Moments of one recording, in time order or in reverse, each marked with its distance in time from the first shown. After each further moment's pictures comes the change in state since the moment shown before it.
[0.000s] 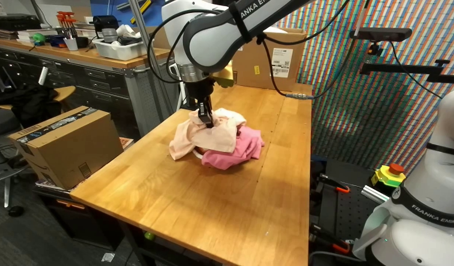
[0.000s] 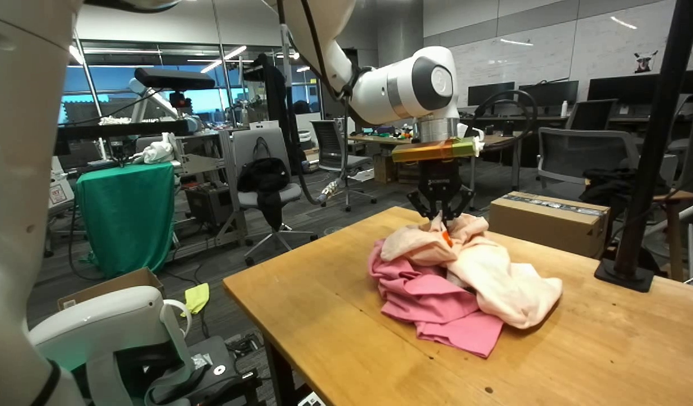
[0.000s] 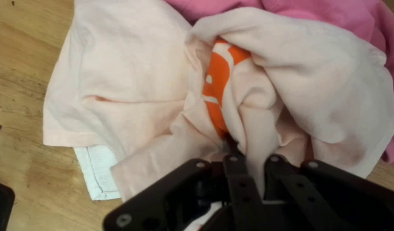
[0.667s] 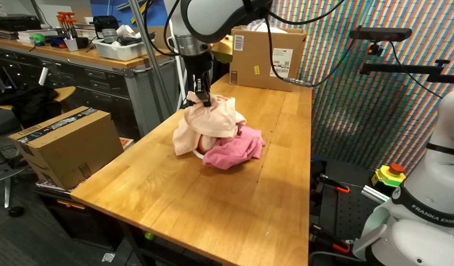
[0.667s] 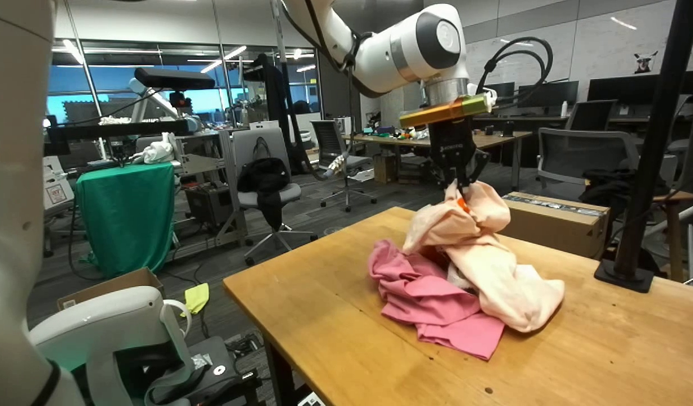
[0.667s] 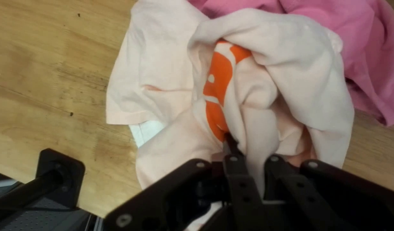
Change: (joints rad) arm 0.000 -0.055 -0.018 0.084 -0.029 -0.075 0.019
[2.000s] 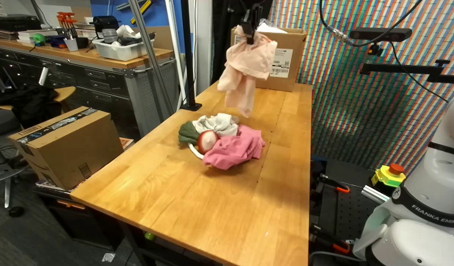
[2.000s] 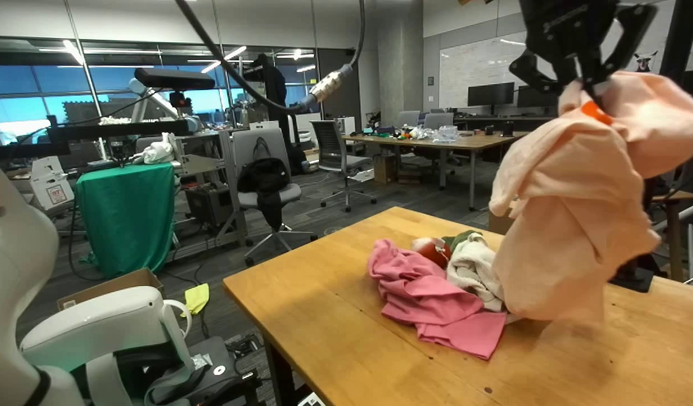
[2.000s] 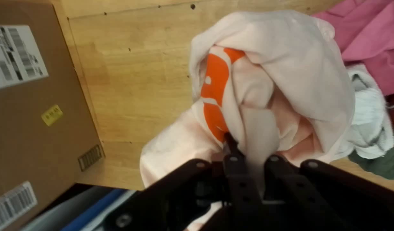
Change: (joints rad) arm -0.173 -0.324 -0.155 -0.065 -0.033 -0.057 0.047
